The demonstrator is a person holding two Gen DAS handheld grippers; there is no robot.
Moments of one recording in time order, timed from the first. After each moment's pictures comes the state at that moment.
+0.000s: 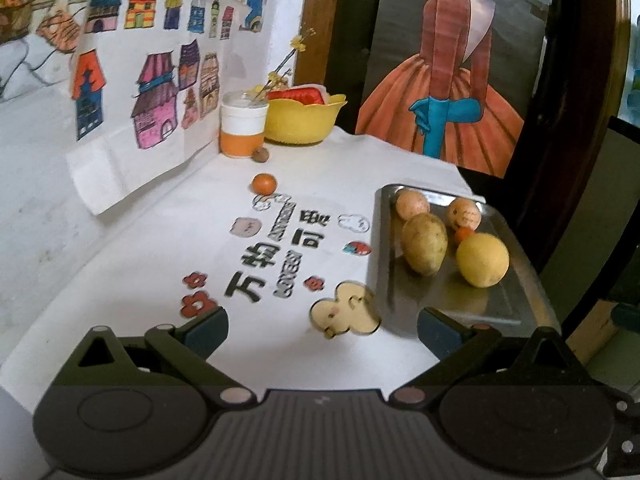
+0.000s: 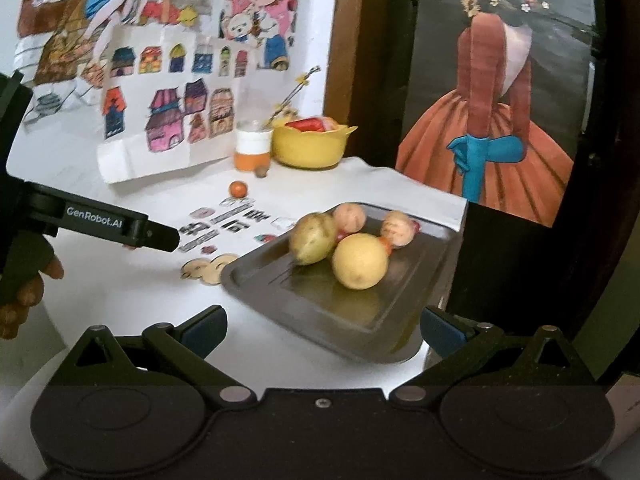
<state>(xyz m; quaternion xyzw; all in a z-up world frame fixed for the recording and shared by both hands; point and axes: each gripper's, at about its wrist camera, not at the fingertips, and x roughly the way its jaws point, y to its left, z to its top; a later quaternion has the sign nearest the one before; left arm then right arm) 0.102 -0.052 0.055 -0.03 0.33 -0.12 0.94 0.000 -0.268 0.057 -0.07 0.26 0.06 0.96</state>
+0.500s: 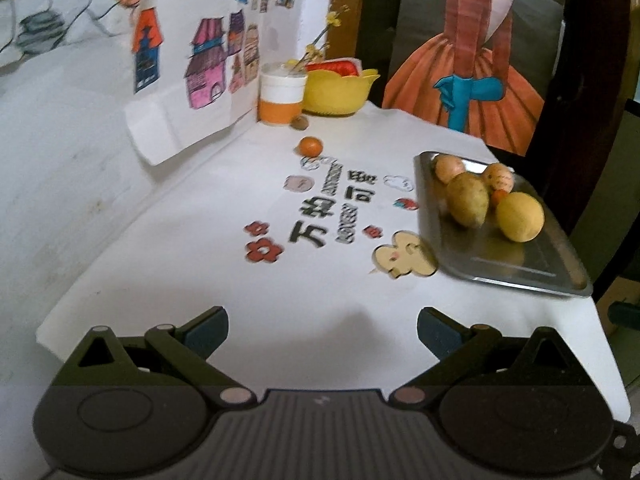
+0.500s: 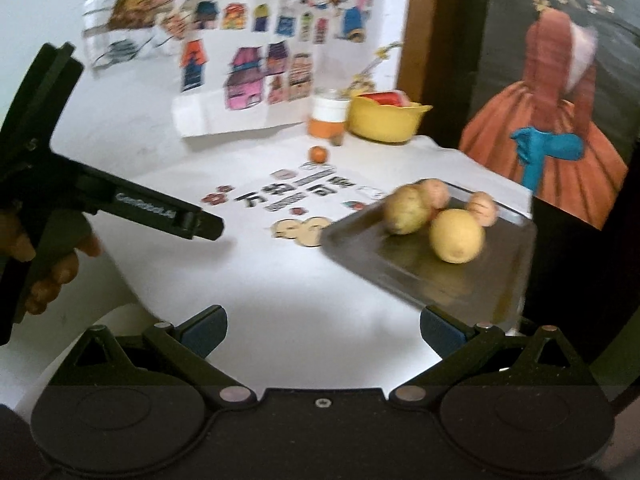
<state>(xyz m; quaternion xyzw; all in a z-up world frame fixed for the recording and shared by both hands) 0.081 -0.008 0.035 -0.02 0.36 -0.09 0.93 -0.010 -0.202 0.044 -0.10 0.30 0.14 0.94</state>
